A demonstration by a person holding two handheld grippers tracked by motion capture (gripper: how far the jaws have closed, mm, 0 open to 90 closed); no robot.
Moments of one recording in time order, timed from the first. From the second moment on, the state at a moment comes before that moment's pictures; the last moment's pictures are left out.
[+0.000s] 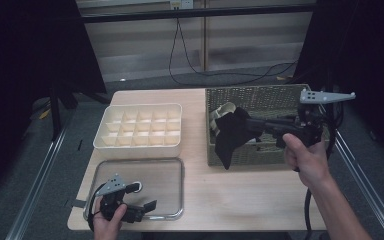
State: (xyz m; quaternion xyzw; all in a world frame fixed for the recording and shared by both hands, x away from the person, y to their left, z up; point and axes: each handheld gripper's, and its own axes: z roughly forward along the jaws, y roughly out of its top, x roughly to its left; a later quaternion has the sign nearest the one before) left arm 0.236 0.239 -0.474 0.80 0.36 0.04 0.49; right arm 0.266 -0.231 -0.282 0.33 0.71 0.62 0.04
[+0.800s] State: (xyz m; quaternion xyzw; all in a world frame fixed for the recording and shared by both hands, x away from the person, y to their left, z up) left arm 0.236 0.229 -0.474 0.80 0.35 0.03 0.48; right arm 0.261 -0.211 -0.363 0.37 0.72 0.59 -0.01
